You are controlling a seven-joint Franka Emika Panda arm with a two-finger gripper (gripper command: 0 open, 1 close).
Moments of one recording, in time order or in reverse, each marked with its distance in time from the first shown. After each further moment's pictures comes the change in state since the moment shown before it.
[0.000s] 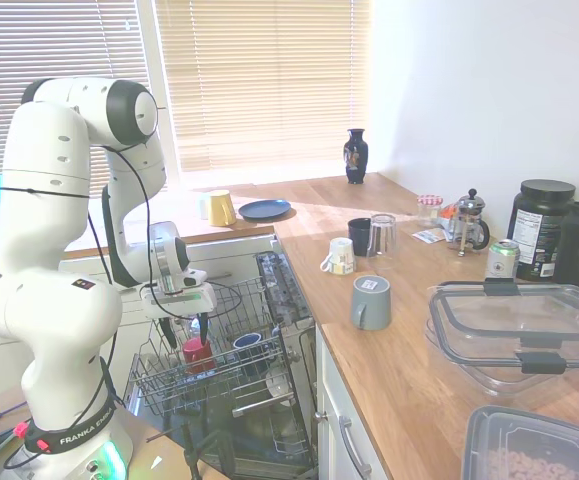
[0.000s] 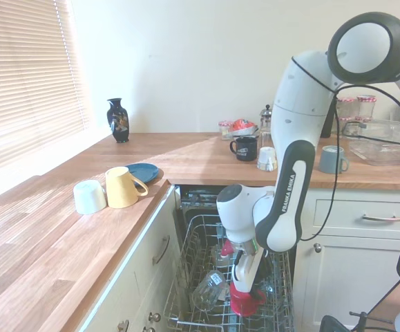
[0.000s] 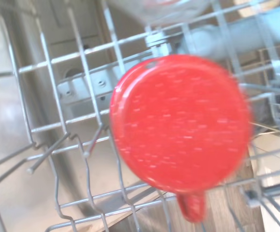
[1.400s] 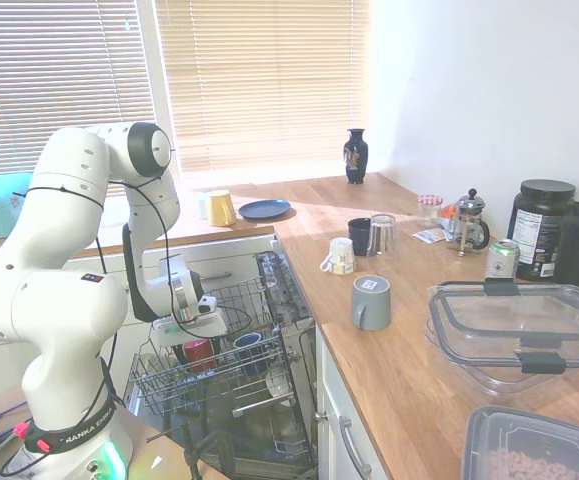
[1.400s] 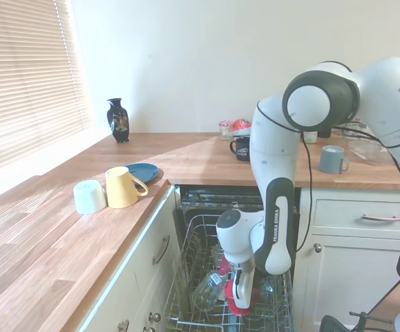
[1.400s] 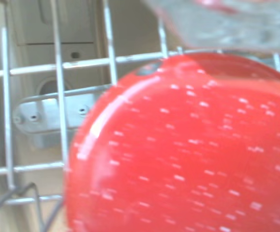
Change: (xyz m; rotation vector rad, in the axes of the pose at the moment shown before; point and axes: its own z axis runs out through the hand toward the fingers) arm 0.028 -0.024 0.076 0.026 0.060 -0.137
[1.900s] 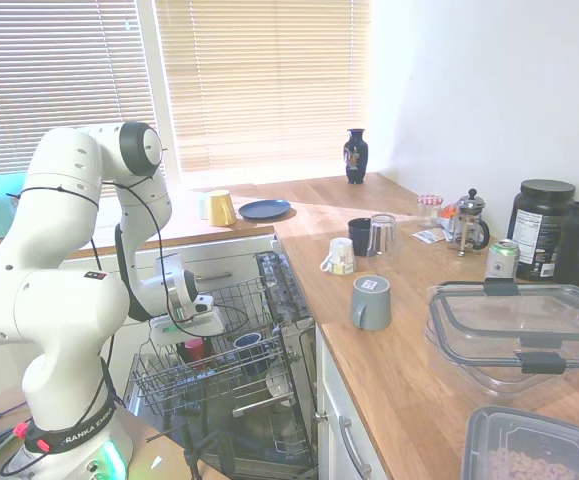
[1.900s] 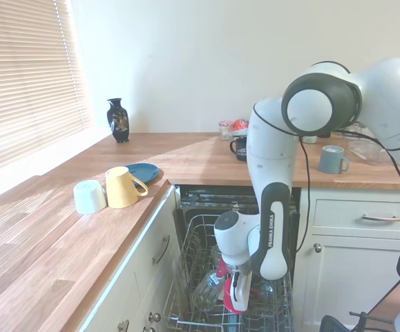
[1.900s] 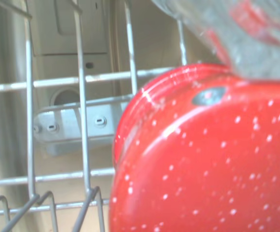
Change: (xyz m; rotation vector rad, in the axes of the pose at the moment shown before) arm -0.004 -0.007 -0.003 -0.003 0.000 0.000
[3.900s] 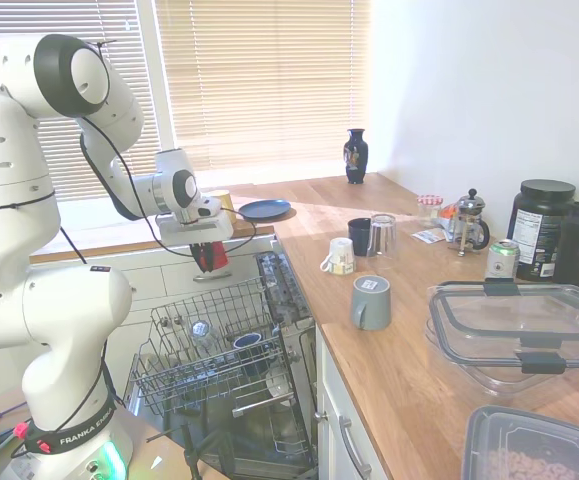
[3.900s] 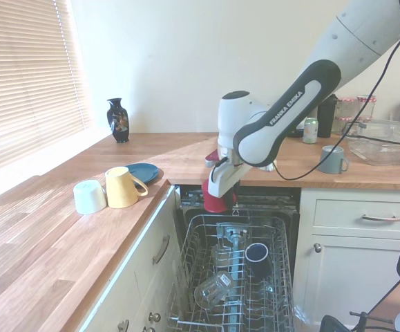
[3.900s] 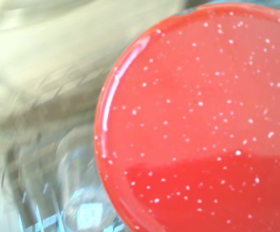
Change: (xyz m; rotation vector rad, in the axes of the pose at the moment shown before) arm 0.085 0.115 -0.298 0.232 0.133 0.399
